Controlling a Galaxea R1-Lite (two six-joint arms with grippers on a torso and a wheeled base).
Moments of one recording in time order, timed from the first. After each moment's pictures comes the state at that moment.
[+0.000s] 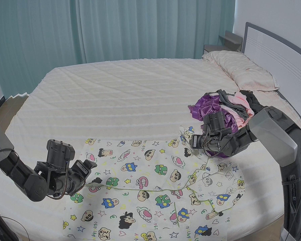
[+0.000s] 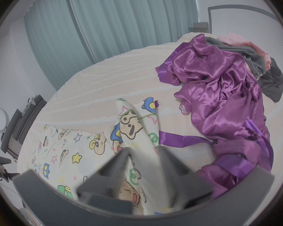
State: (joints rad) left arm -0.31 1.86 -0.48 -0.60 0.12 -1.12; right arm 0.35 2.47 -1.45 -0.39 -0.08 0.30
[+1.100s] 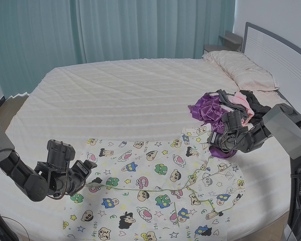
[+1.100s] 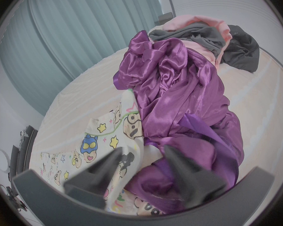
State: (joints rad) left arm -0.31 1.87 -0.48 -0.60 0.12 -1.12; right arm 0.22 2.41 -1.33 -0.40 -0.08 0.49
